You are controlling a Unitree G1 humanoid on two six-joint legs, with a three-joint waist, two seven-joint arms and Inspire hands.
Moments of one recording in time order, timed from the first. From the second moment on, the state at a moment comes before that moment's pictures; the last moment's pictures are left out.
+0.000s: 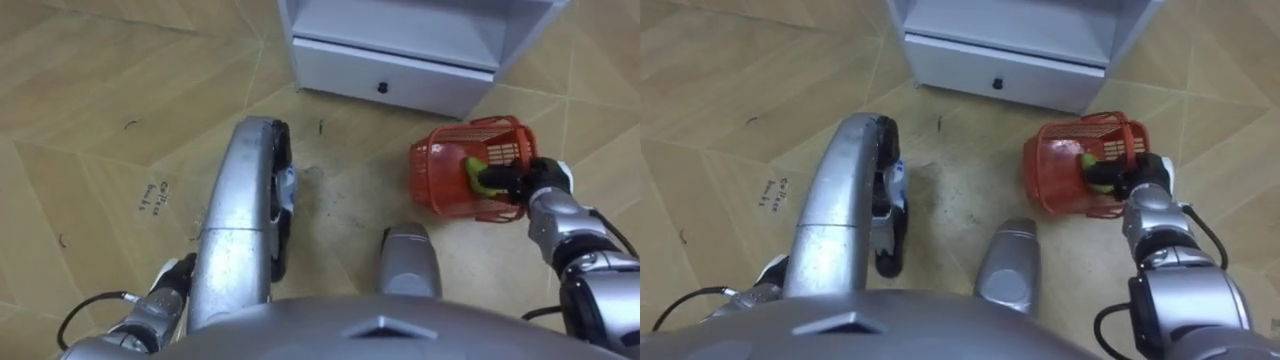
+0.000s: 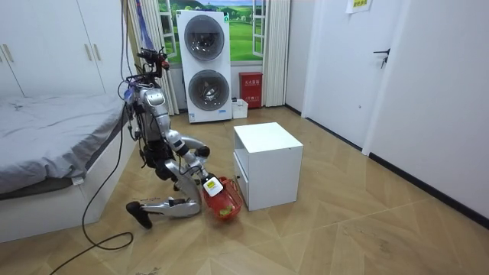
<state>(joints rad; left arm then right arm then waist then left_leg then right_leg) 0.01 0.26 -0.29 1.30 0.03 -0.07 0.08 -0.23 -0.37 0.07 1.16 0.26 0.06 -0.17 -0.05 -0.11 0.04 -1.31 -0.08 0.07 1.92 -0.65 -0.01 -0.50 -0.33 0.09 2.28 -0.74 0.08</state>
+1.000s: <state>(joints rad) 0.09 0.25 -0.09 1.14 0.13 0.04 0.22 -0.04 -0.30 0.03 0.91 0.15 0.04 -0.35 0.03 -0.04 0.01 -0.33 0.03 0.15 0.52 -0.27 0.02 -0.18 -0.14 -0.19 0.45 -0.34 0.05</state>
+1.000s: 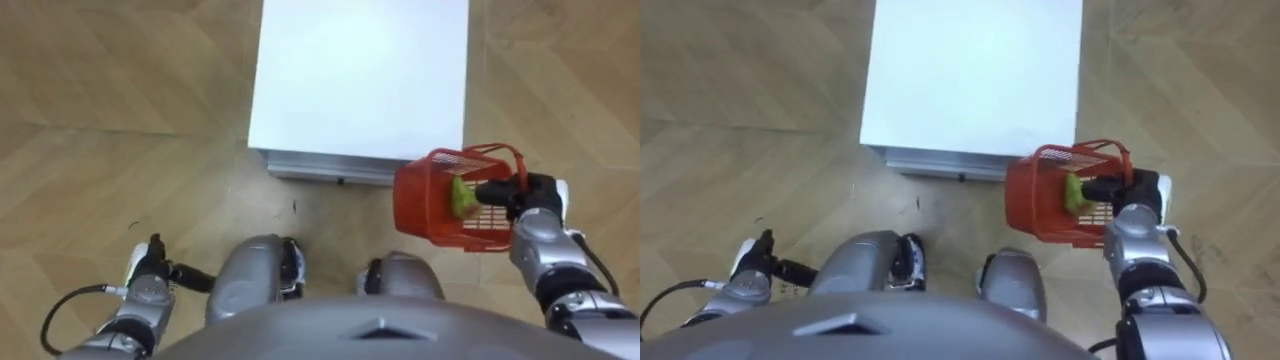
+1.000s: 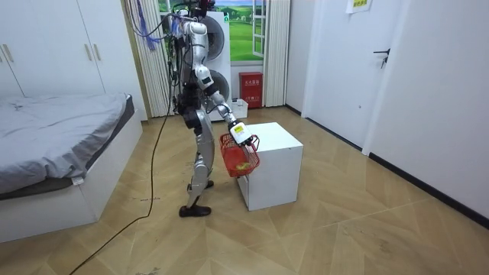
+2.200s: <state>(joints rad) 0.27 0.21 0.02 1.03 0.23 0.17 0.08 0.10 -0.26 0.02 0.27 -0.01 0.07 -0.21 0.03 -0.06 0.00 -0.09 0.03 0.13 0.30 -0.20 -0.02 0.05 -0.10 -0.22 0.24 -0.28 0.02</state>
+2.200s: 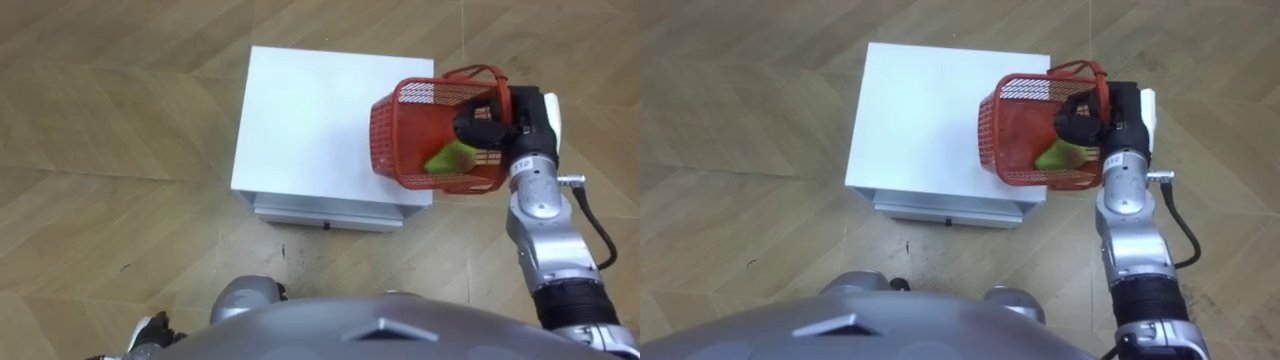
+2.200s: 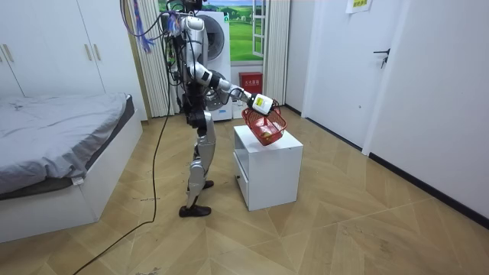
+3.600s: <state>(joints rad) 0.28 0.22 -0.01 1.04 0.26 0.21 0.08 0.07 -0.24 0.18 0.37 0.01 0.11 -0.01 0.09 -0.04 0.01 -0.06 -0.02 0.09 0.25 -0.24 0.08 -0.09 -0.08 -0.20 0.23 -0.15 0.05</state>
